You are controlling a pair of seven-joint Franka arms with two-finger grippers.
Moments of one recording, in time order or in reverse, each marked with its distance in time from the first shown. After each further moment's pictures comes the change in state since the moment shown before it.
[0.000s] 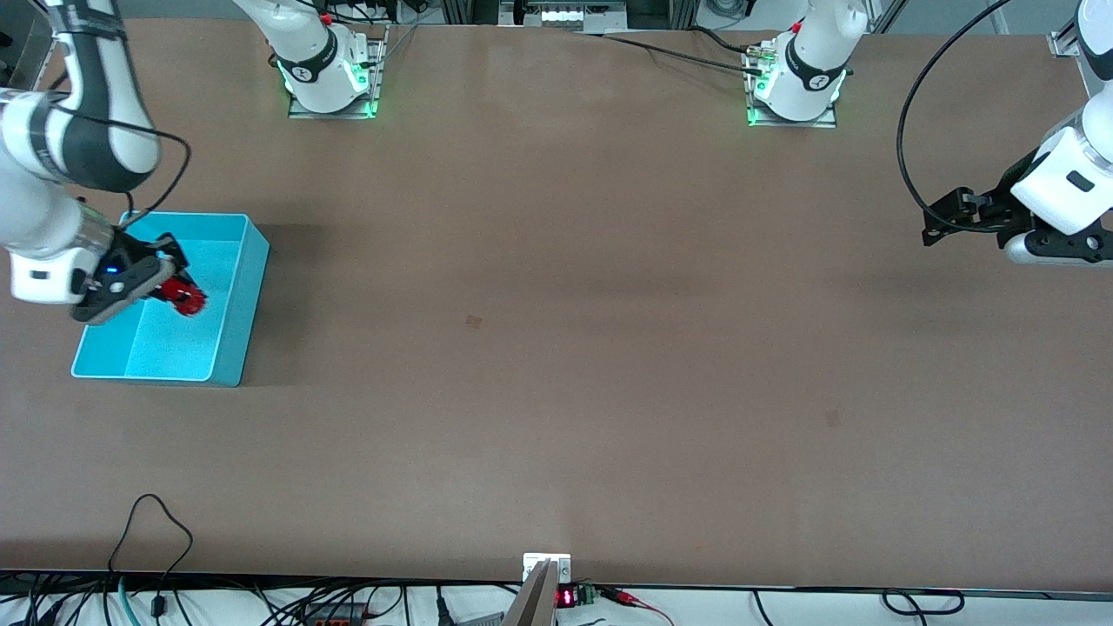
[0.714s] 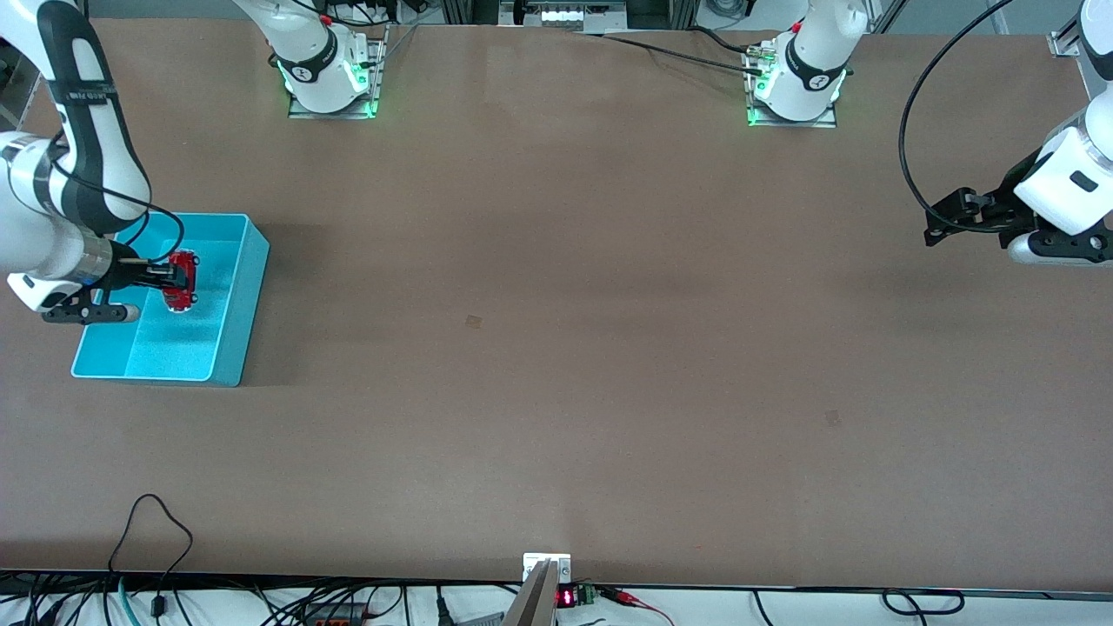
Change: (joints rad) left arm 0.003 0.000 0.003 0.000 0.000 0.000 0.000; right arm -0.006 0.177 -0.086 -0.022 0.002 0.063 0.513
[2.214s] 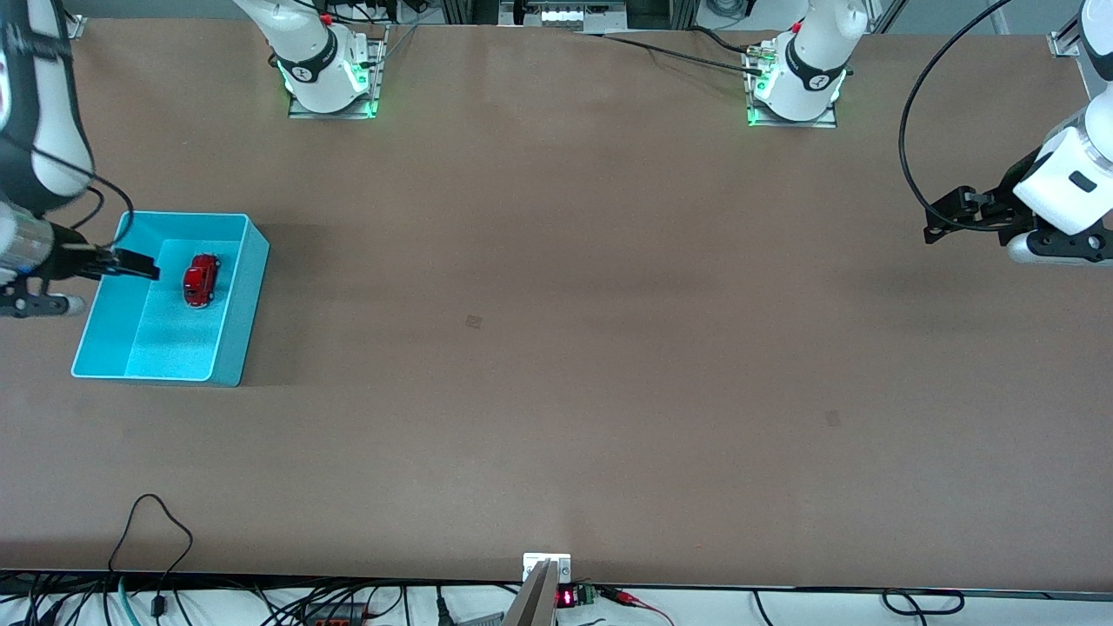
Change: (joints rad) left arm 0.001 0.000 0.001 0.000 0.000 -0.015 0.000; right arm 0.012 -0.146 0.035 0.203 0.000 -0.311 0.007
